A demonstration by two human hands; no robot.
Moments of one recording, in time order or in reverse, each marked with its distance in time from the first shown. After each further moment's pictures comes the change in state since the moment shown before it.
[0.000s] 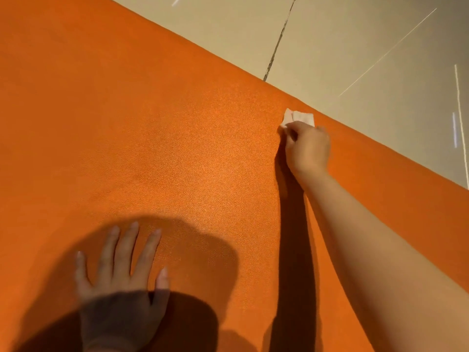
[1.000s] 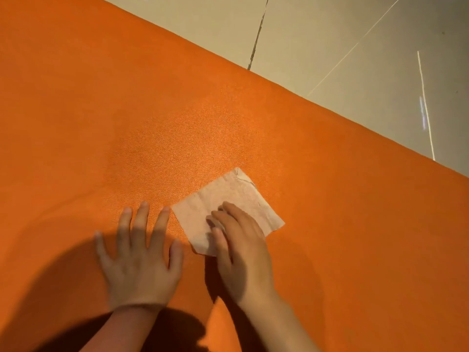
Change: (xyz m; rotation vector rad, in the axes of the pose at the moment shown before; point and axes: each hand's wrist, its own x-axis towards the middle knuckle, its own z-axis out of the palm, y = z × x) left_hand 0.000 0.001 -0.002 -0.055 -0.032 -0.008; right_hand -0.235 -0.069 -0.003 0.363 -0.245 -0.100
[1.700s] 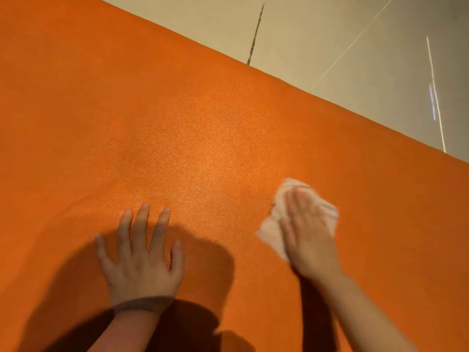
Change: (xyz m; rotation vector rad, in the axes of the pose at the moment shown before) left_hand 0.003 -0.001 -0.001 0.033 -0.024 -0.002; right_hand 0.004 0.148 -0.047 -0.491 -0.118 0.063
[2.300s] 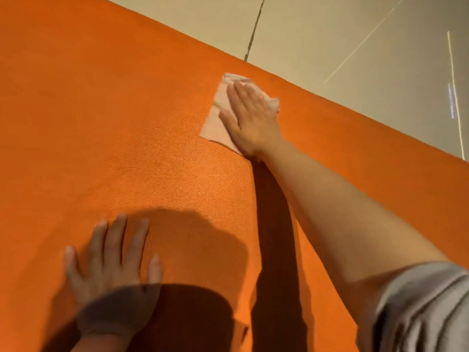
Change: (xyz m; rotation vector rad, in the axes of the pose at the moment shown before) left_hand -0.006 0.000 0.007 0.026 0.079 -0.020; right_hand 0.226 -0.073 -0.059 -0.023 -0.052 -0.261
